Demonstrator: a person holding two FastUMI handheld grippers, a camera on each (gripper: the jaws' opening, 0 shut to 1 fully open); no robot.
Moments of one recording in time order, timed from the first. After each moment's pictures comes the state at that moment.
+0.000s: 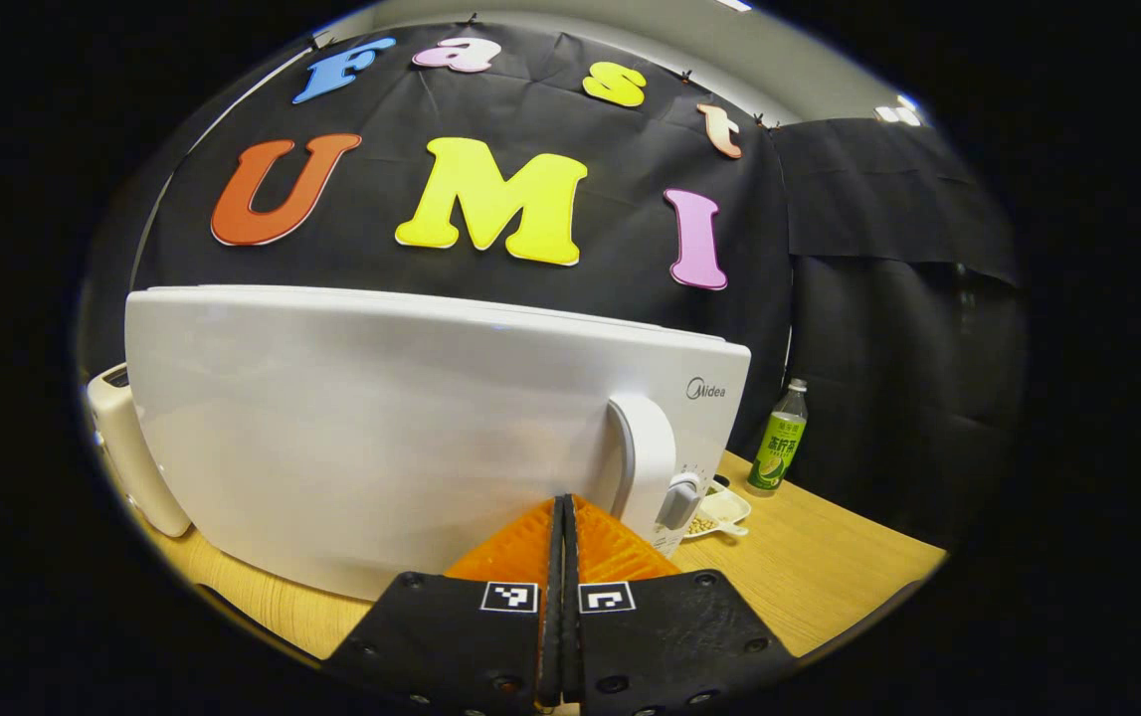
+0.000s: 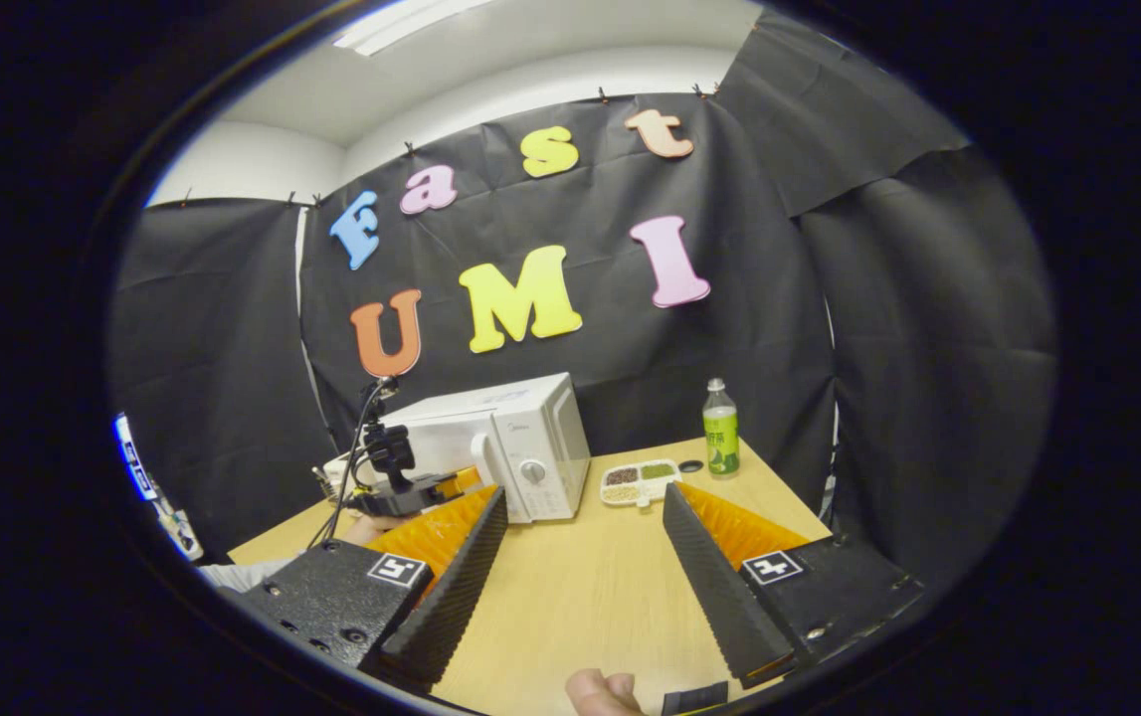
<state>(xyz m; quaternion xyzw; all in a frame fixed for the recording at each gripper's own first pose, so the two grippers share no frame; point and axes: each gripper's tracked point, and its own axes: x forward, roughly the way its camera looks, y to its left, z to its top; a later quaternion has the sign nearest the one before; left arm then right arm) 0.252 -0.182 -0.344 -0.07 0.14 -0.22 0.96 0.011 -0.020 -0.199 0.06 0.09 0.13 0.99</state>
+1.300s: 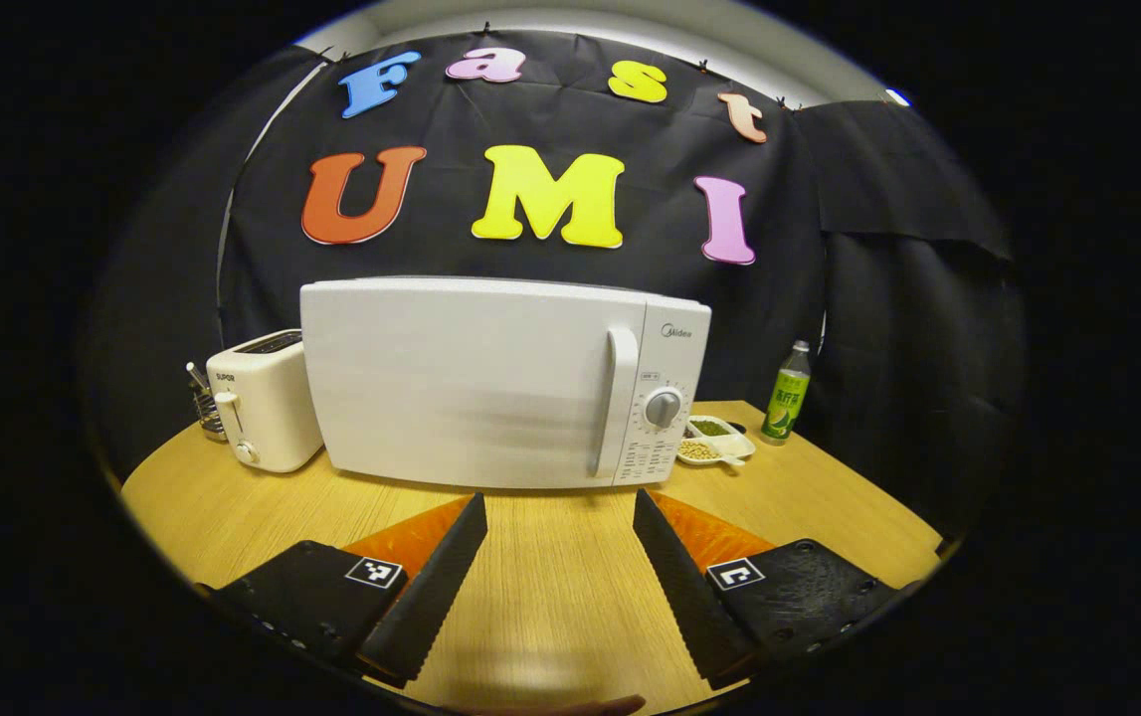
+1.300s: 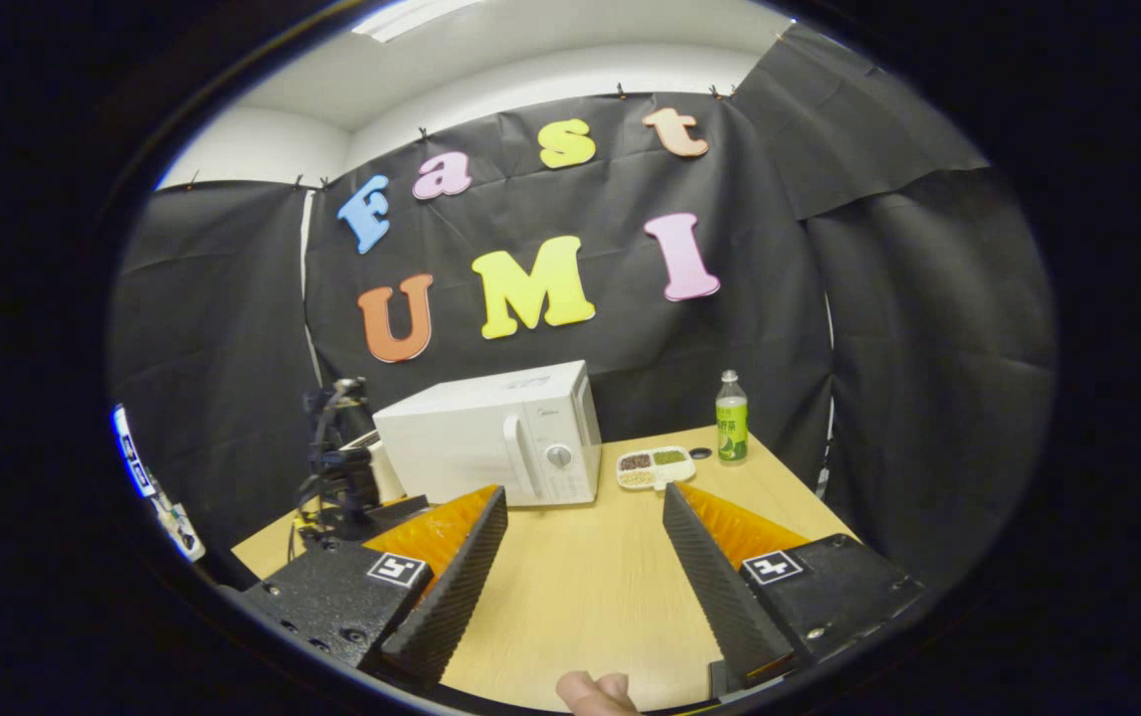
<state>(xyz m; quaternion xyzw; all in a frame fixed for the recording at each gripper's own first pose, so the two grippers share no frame) 0.093 -0.122 -0.309 -0.05 0.18 -0.13 0.97 -0.030 0.021 -0.188 0.05 0.10 0.11 0.99</state>
